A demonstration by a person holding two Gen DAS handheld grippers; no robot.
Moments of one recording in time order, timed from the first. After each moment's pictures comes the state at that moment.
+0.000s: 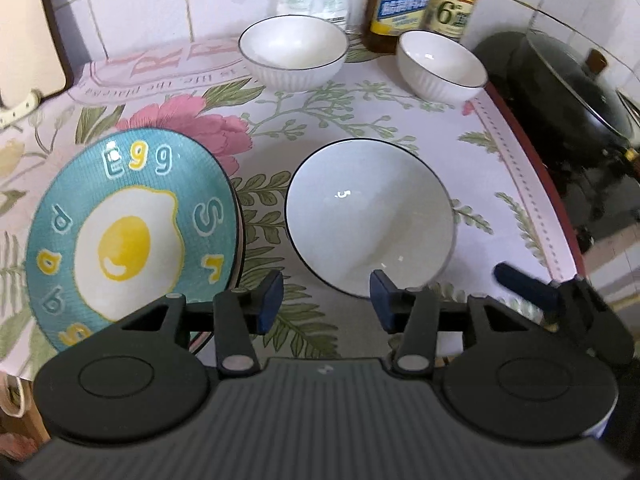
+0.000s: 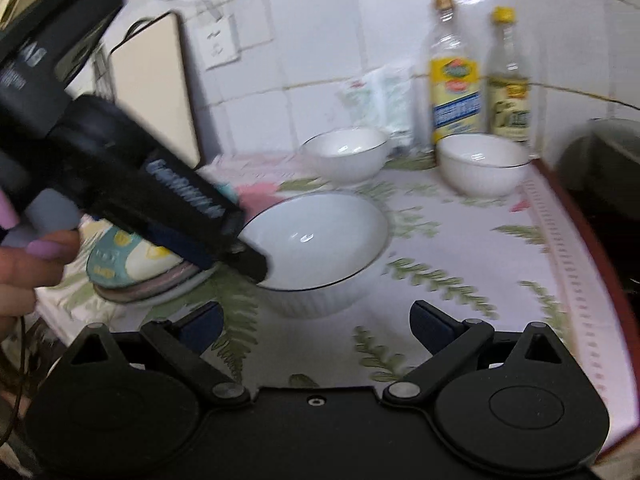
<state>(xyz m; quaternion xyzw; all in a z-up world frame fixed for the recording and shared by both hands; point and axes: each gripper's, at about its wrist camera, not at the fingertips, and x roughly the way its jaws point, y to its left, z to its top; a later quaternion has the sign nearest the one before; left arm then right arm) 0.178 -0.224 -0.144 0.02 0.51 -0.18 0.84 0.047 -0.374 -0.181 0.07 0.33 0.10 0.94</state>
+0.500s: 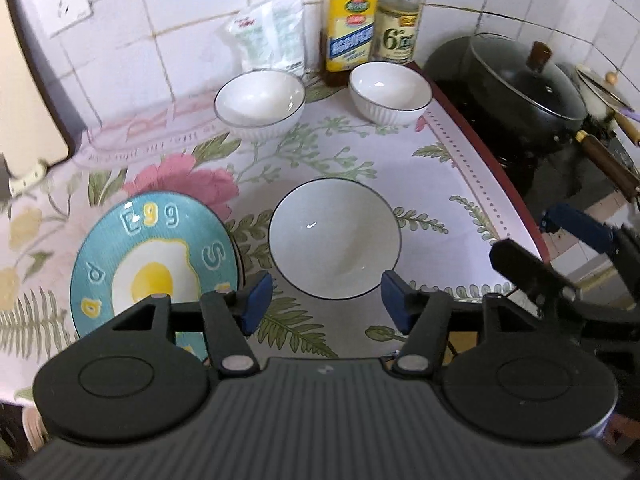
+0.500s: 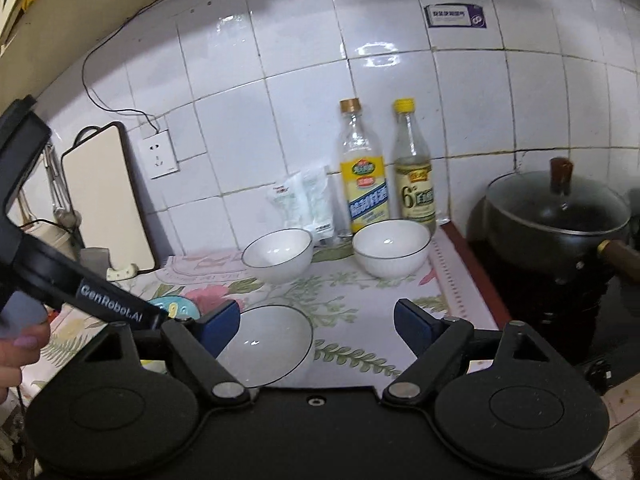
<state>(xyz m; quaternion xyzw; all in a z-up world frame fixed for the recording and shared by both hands) 0.152 -0.235 -0.081 0.08 0.48 -0.22 0.85 0.009 -0.407 -0.097 0.10 0.25 0.00 0.96</state>
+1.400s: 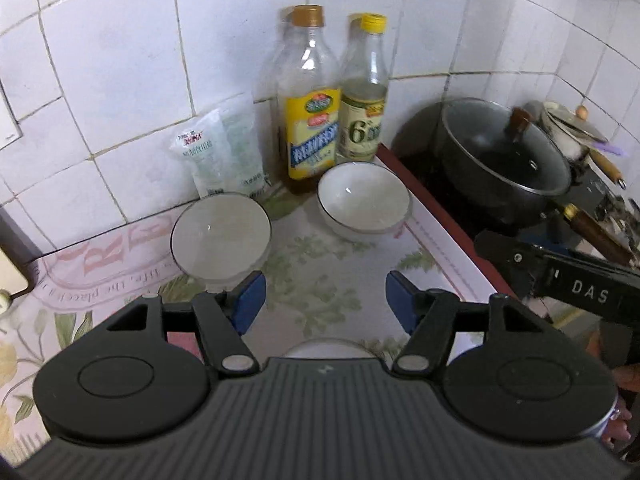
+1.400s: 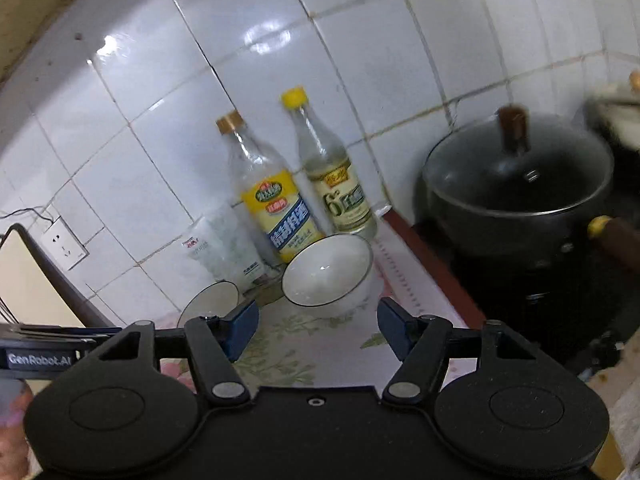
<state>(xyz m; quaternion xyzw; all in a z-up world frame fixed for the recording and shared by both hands) 0.254 -0.278 -0.060 0.08 0.40 -0.29 0.86 0.116 -0.485 -0.094 0.26 0.28 -0.10 0.92</state>
